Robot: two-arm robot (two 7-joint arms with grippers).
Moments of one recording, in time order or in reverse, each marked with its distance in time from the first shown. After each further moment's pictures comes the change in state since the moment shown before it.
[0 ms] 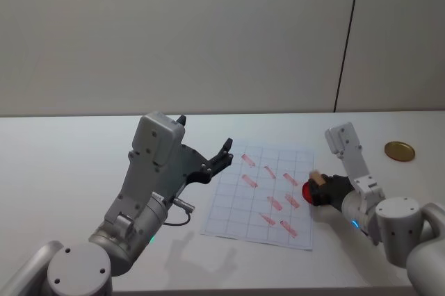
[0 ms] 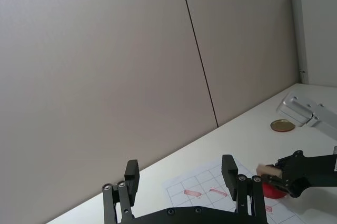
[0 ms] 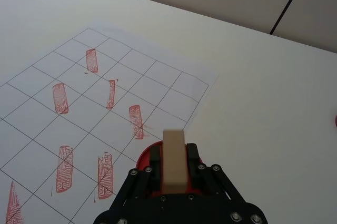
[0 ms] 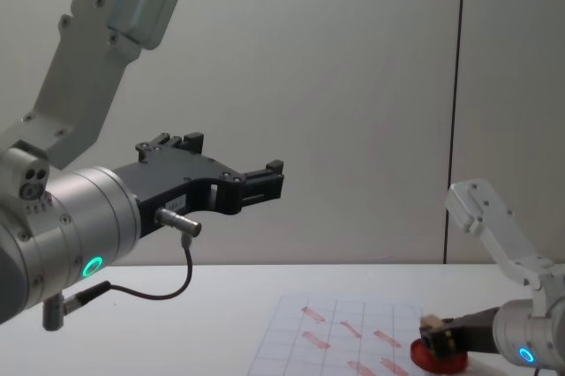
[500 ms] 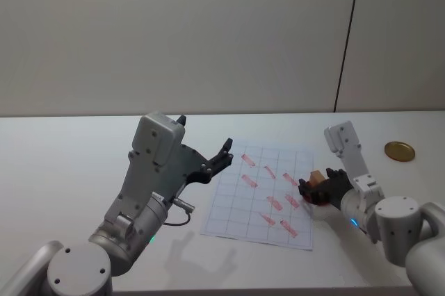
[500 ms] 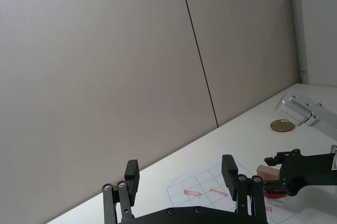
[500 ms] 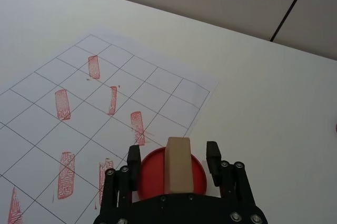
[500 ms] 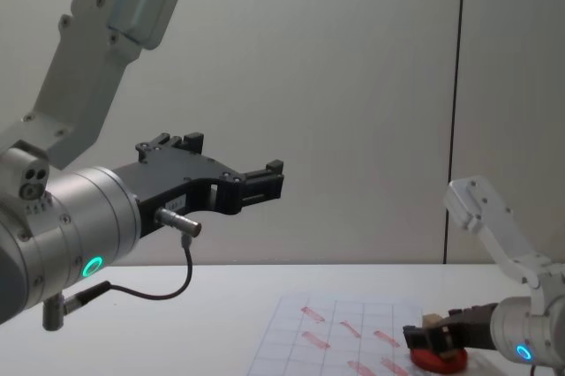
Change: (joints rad) left arm 0.000 0.000 0.000 0.000 0.000 0.000 0.000; right arm 0.017 -0.005 0.001 0.033 -0.001 -0.037 0.005
